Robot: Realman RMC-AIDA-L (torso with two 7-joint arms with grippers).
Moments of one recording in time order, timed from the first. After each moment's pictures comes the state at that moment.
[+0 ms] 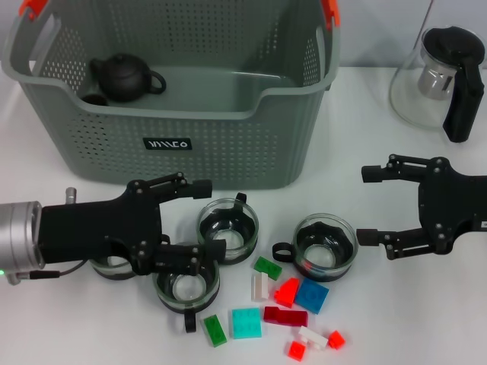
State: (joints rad) left arm -0.48 -2.08 0.57 0.57 2.01 1.86 -1.14; right arm 0.57 2.07 -0.58 -0.77 -2.15 -1.80 1.15
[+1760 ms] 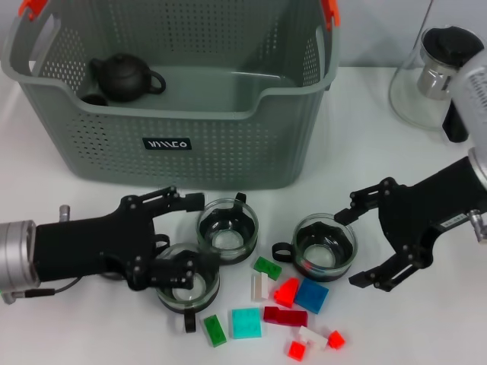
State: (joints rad) left arm -0.44 -2.09 0.56 0.57 2.02 1.85 -1.11; right arm 0.73 2.10 -0.99 -1.05 -2.41 -1.80 1.47
